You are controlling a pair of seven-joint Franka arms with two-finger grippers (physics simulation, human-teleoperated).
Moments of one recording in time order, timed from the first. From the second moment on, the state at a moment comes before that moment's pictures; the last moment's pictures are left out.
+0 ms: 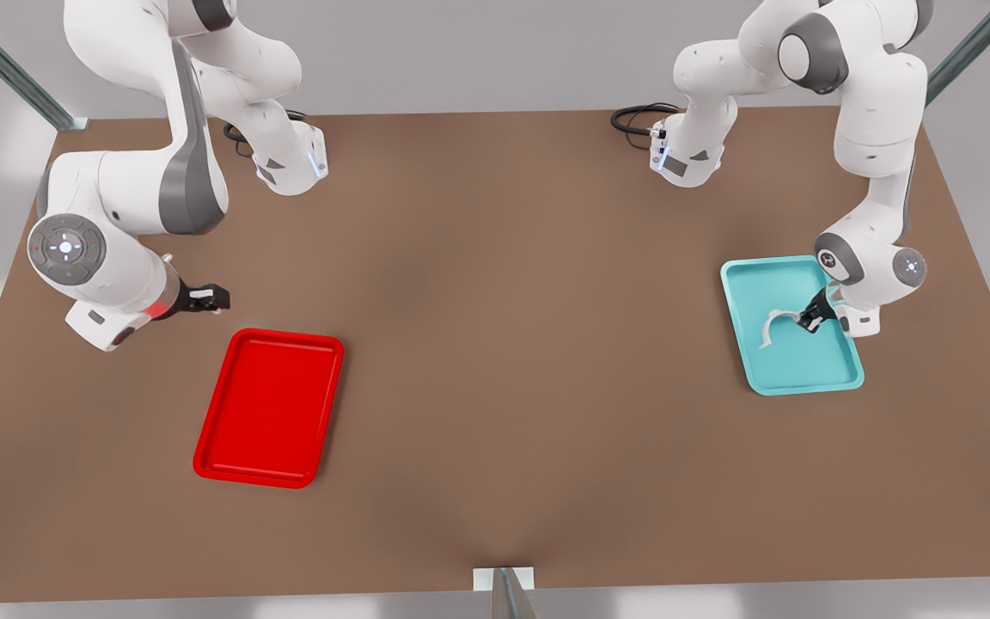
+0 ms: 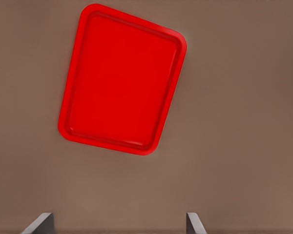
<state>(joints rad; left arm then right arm) 0.06 0.42 0.33 -2.31 -0.25 2.58 -0.30 0.29 0.20 -0.17 -1.46 -0.12 1.44 -0.01</state>
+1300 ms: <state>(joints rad) -0.48 0.64 0.07 -1.49 -0.20 1.99 -0.78 0.62 0.58 -0.06 -1.33 0.08 1.73 -0.20</state>
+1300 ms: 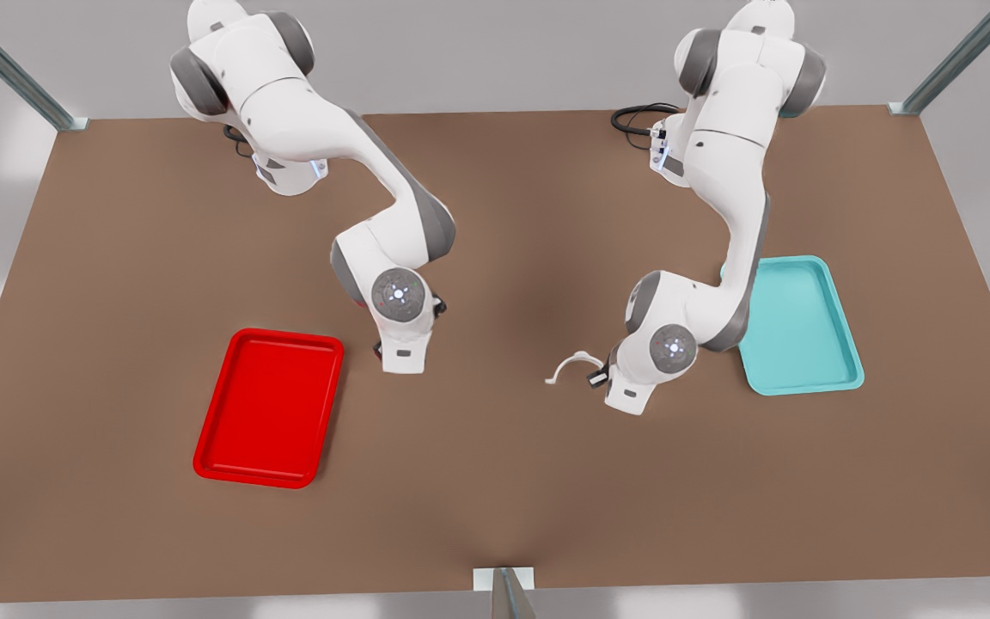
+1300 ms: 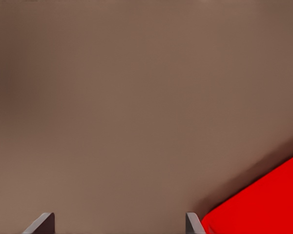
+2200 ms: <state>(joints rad) -0.56 0.81 -0.07 -1.13 -0.20 1.85 -1.33 0.63 0.73 0.00 -1.32 0.38 2.24 -1.22</state>
